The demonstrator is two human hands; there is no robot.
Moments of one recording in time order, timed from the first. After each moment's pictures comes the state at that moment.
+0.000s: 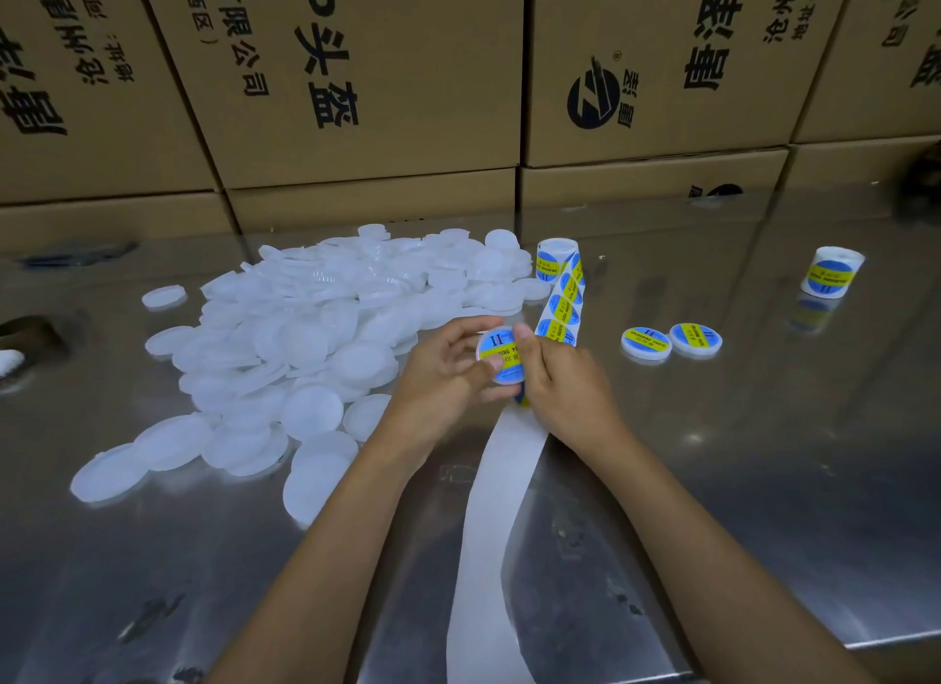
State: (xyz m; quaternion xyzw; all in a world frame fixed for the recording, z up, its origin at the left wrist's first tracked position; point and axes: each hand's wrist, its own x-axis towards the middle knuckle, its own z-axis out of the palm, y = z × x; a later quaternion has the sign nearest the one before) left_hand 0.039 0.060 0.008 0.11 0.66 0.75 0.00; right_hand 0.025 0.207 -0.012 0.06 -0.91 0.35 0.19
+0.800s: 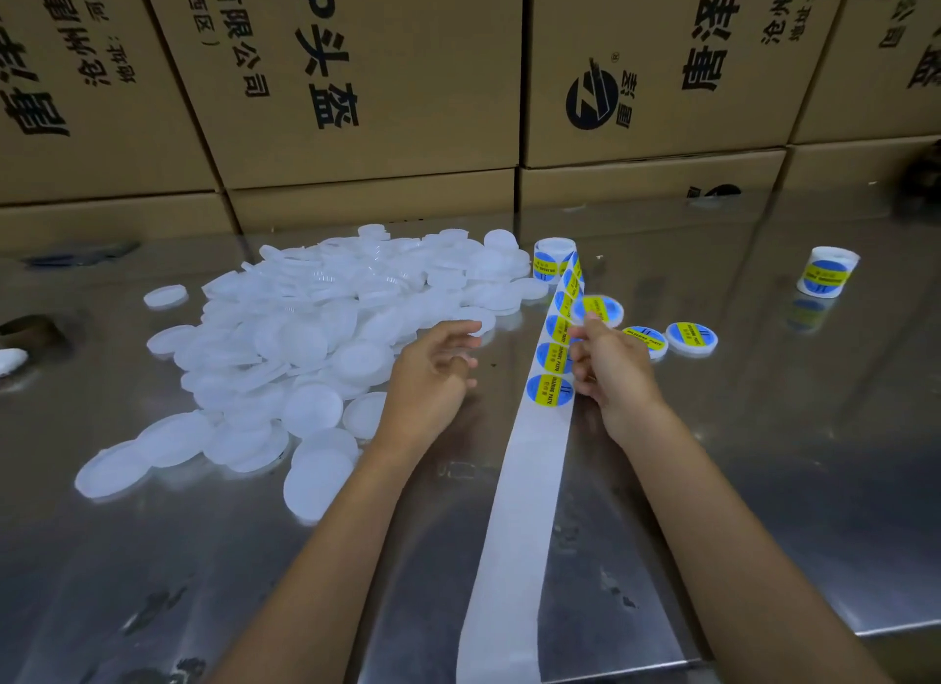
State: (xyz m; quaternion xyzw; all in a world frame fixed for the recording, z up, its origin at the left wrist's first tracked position) left_hand 0.031 0.055 -0.004 0.06 0.77 0.62 -0.12; right_hand 0.014 0.238 0.002 -0.16 -0.62 0.76 0.08
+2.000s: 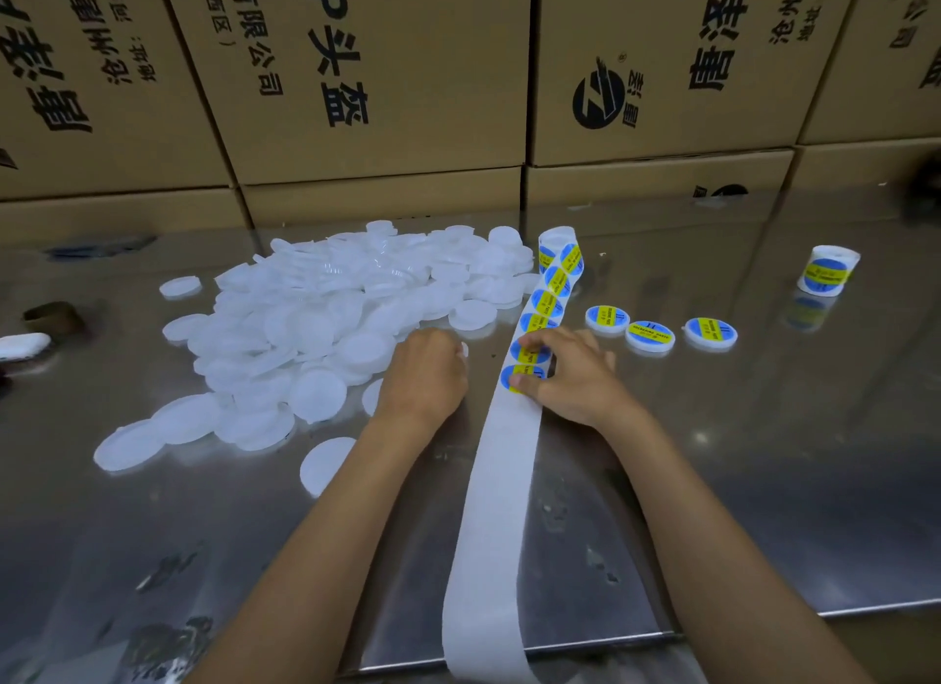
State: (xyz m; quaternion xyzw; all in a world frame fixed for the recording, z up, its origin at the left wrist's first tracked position) left_hand 0.031 0.054 0.008 0.04 0.97 0.20 -0.15; right_hand 0.020 0.234 -0.016 0.07 -0.94 0.31 0.09
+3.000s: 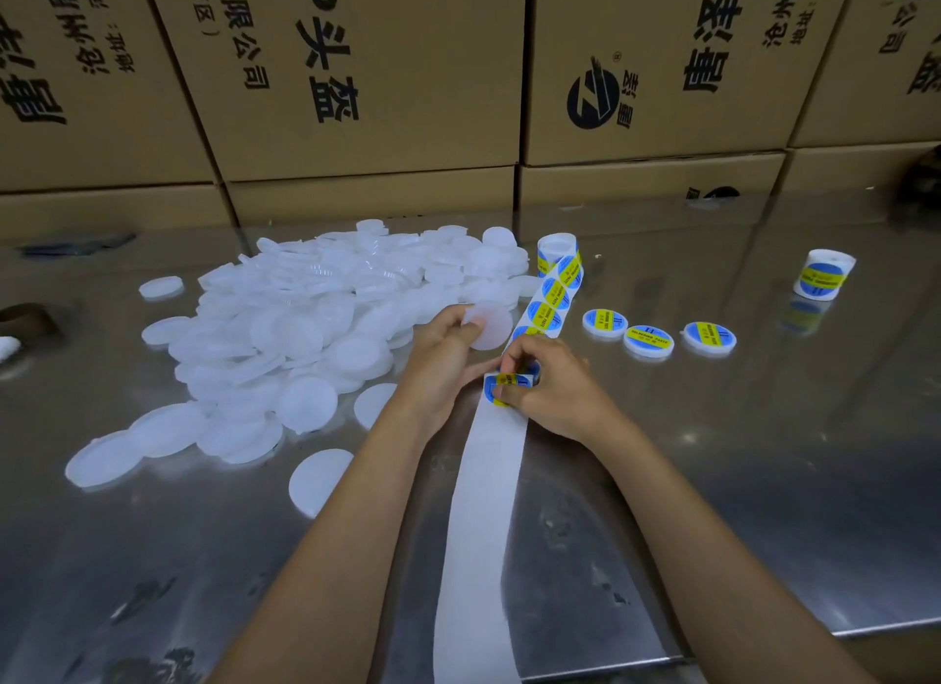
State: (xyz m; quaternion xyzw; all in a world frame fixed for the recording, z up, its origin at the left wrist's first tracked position) left_hand 0.008 0.076 0.006 -0.01 0.65 0.76 0.01; right_hand 0.030 0.217 -0.006 0.12 -0.90 0.40 0.09
